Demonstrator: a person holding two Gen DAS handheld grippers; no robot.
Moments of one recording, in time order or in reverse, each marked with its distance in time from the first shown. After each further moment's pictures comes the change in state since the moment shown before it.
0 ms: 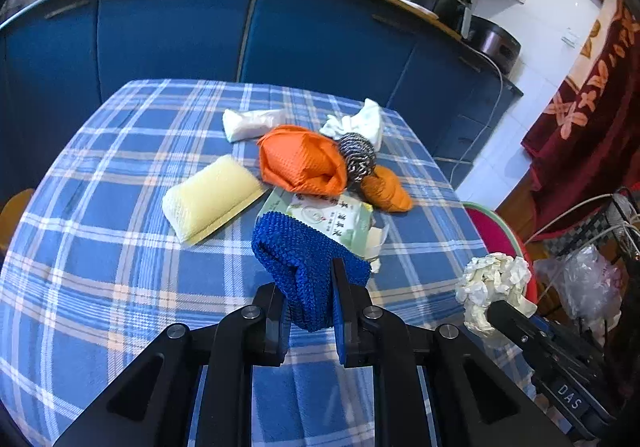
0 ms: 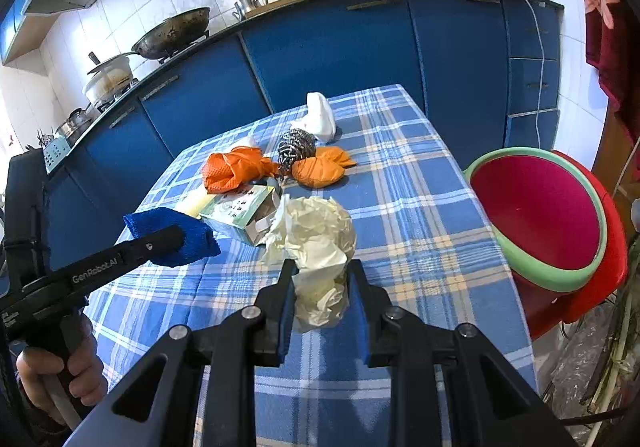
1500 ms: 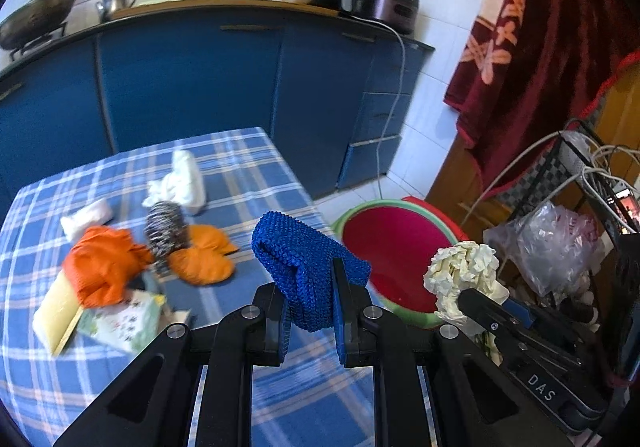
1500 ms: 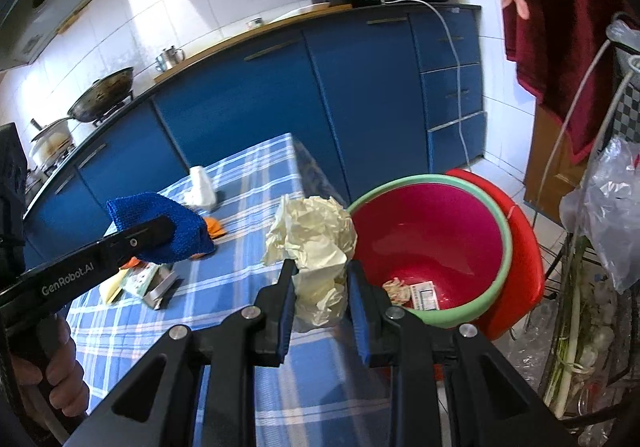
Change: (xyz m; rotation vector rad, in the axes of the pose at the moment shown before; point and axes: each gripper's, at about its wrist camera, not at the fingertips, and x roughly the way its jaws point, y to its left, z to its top) left arm 0.038 -0.166 0.036 0.304 0.005 -0.165; right arm -0.048 -0.111 0.034 0.147 -0.110 -0.189
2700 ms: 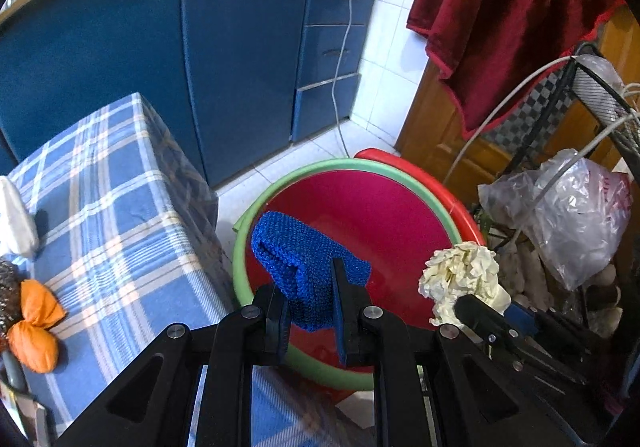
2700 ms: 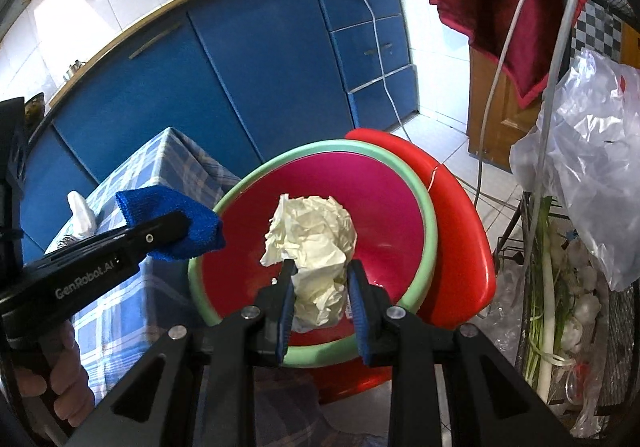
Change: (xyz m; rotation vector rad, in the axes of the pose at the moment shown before) left arm 0.157 -0.089 0.017 0.132 0.206 -0.091; right arm 0.068 -0.107 0.004 0.173 0.097 -0.183
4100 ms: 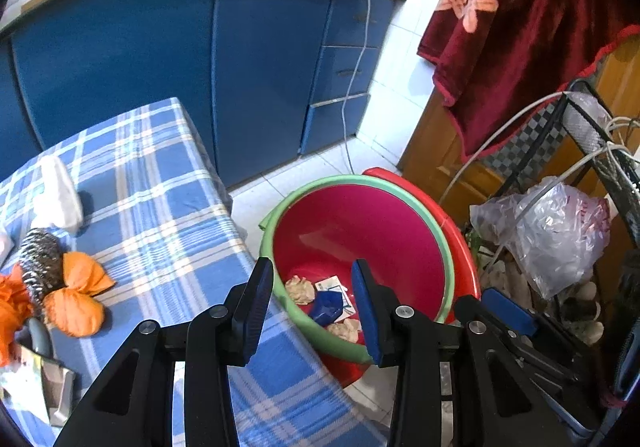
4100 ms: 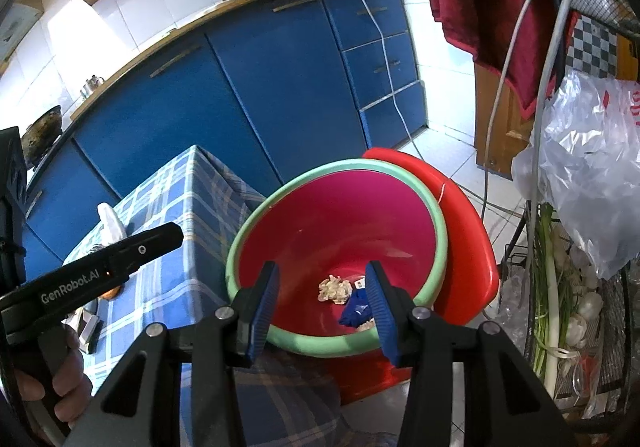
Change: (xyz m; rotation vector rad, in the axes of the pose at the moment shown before) left arm -0.057 0.025 -0.008 -0.074 -0.061 -0.002; right arm -0.036 0.018 -0.003 0.008 -0.065 0.048
